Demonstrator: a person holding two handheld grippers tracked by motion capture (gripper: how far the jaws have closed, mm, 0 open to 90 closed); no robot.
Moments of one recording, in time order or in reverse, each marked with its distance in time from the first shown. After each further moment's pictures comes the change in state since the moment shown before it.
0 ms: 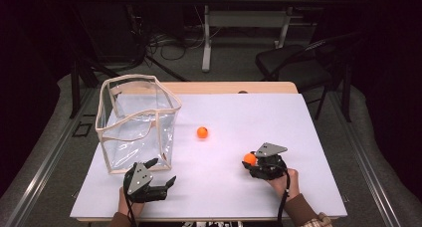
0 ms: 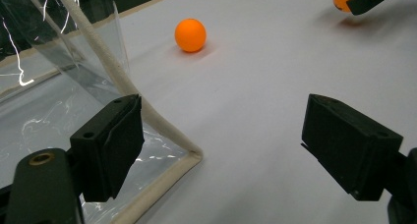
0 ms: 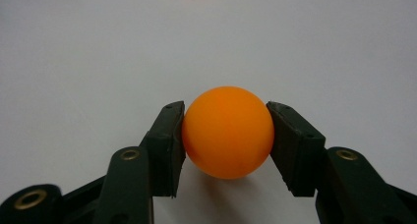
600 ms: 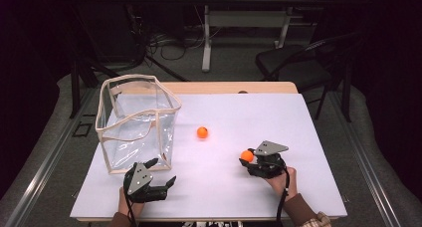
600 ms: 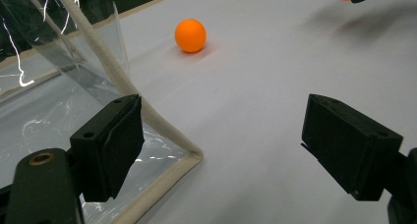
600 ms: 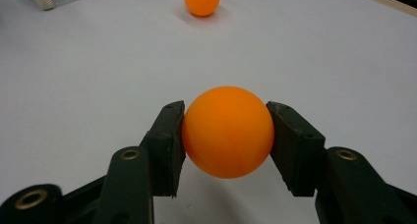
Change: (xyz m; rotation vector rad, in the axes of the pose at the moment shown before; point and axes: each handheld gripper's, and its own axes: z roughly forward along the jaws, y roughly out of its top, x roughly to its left) left arm 0.000 0.000 0.000 -0.002 0.000 0.002; right arm 0.003 0.010 -0.003 -0.070 0.019 -0.002
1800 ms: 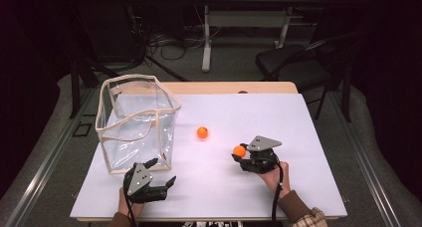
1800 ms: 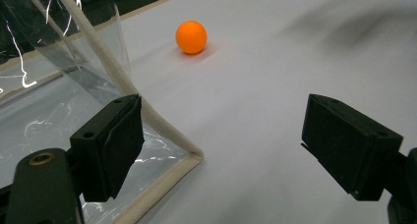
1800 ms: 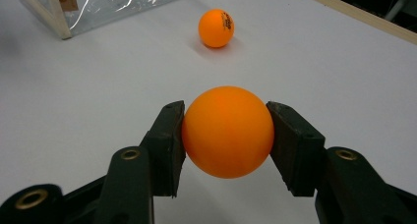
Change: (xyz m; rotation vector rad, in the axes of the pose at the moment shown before) left arm -0.001 0.000 -0.001 -0.007 0.003 0.004; right arm 0.005 0.020 0.011 -0.049 0.037 -0.019
